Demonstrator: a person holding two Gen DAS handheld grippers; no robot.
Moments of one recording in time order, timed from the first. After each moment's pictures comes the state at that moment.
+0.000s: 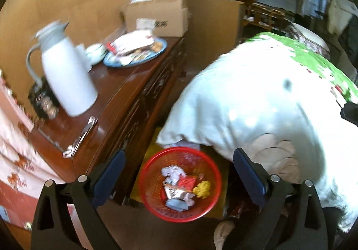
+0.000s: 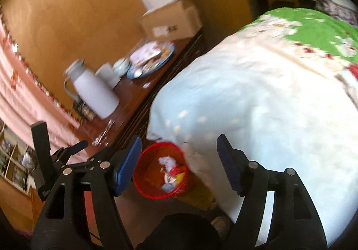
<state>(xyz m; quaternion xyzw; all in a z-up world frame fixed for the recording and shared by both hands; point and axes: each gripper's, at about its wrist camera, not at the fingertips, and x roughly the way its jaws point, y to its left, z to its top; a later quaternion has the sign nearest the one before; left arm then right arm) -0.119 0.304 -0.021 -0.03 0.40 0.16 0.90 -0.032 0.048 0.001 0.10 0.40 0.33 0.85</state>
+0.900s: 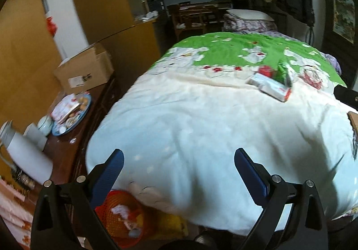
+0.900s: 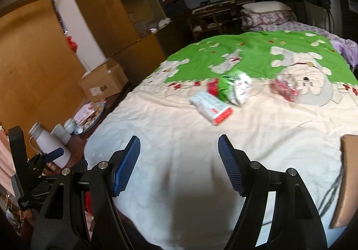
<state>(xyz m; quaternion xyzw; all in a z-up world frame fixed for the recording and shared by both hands) -0.041 0.066 0.011 0.11 0.37 0.02 0.92 -0.040 -0.202 0.002 0.18 0.32 0.14 0.92</state>
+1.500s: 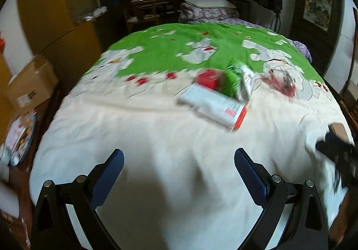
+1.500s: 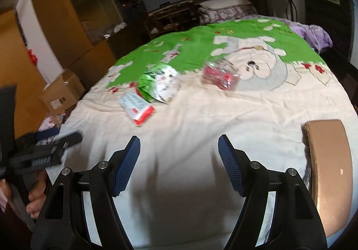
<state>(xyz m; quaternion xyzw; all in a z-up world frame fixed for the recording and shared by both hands) 0.083 -0.065 -0.023 0.11 0.41 -0.11 0.90 -0.019 -0.274 -0.059 0.19 0.34 0.01 0.92</state>
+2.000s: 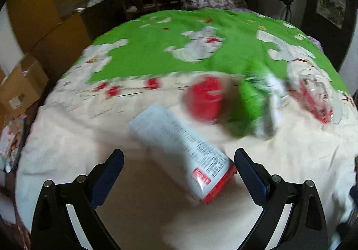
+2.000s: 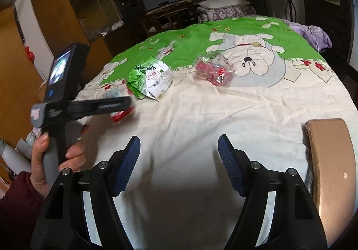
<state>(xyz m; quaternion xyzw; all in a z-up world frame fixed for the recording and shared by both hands) 0.170 -0.088 -0.068 0.11 0.44 -0.07 0.89 -0.014 -0.275 -0.069 0.18 0.34 0.02 0.92</state>
